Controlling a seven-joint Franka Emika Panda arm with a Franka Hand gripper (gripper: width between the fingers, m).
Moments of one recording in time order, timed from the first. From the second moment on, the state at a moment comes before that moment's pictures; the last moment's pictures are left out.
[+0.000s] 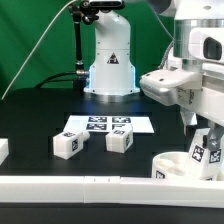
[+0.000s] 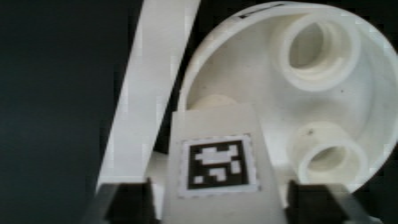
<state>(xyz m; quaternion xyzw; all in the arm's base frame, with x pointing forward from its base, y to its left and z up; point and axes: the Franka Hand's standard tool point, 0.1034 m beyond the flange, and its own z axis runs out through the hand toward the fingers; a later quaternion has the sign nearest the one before) 0.642 0.087 0.077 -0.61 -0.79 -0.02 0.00</state>
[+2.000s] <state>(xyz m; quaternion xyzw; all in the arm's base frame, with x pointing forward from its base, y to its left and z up) 0.639 0.076 0.078 -0.98 -0.19 -0.03 0.05</state>
